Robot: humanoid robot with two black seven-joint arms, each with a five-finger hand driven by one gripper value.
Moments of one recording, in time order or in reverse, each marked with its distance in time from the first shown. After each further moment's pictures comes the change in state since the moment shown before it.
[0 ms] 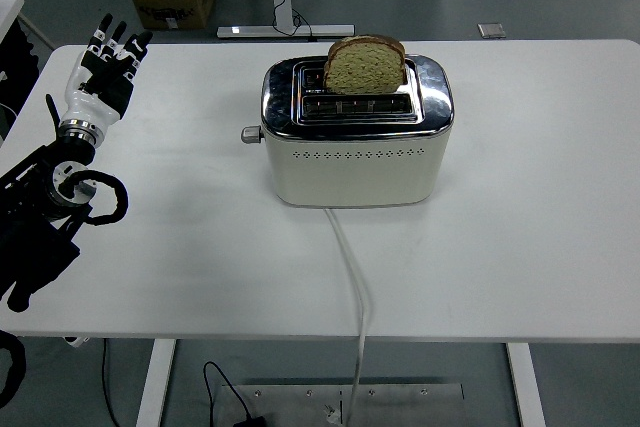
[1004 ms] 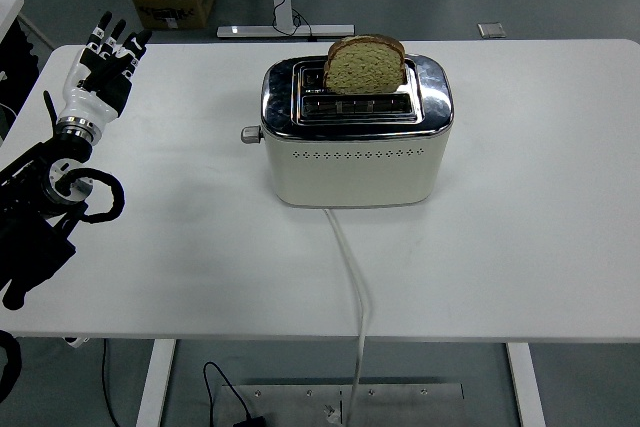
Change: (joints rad) left arm -0.011 0.027 0.014 0.000 0.031 0.002 0.009; right arm 0.000 0.000 0.000 0.000 0.000 0.000 0.000
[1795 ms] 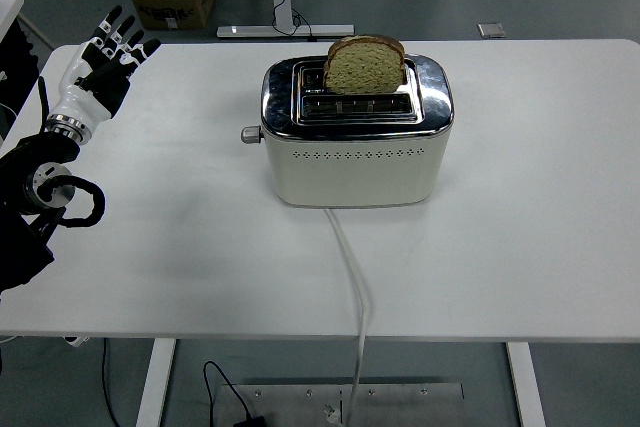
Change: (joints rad) left arm 0.005 0.037 0.030 -0.009 0.211 -0.091 0.001; right arm 0.000 0.000 0.000 0.000 0.000 0.000 0.000
